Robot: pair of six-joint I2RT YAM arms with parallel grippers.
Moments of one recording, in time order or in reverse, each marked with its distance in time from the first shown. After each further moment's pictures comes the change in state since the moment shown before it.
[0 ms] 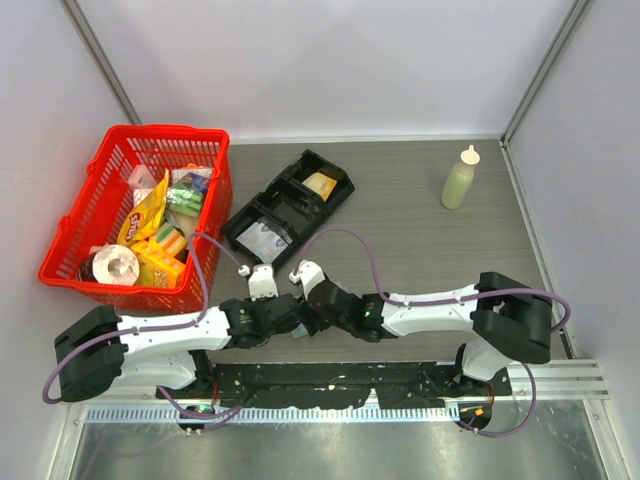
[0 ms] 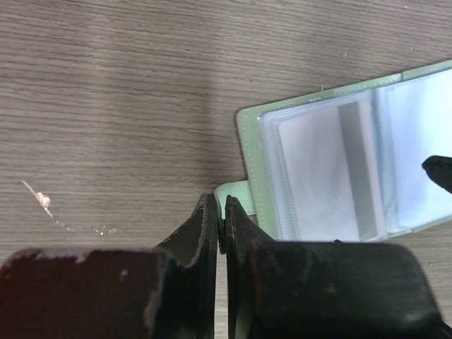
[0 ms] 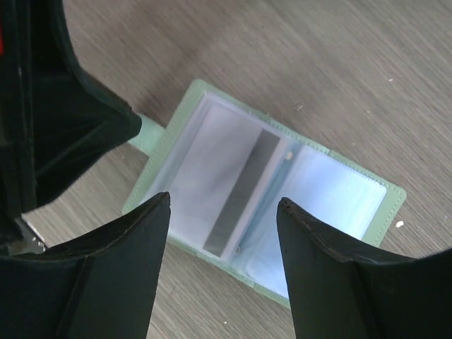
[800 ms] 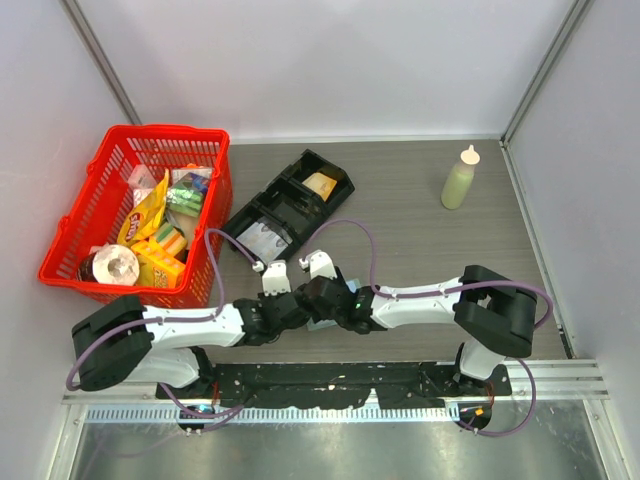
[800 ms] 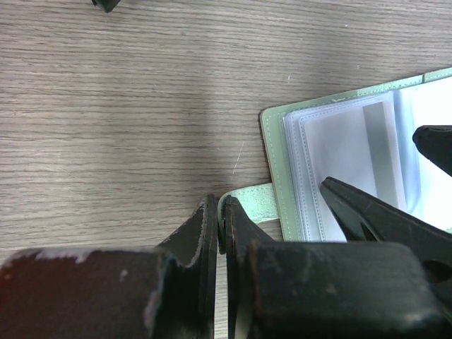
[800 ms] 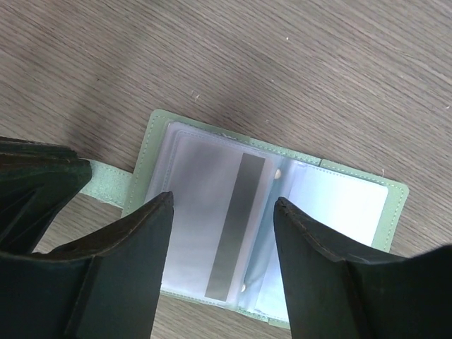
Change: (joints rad) left arm 0.013 0.142 -0.008 0.254 -0.010 0.106; right arm -0.024 0.093 0.073 -0.141 0.208 0.179
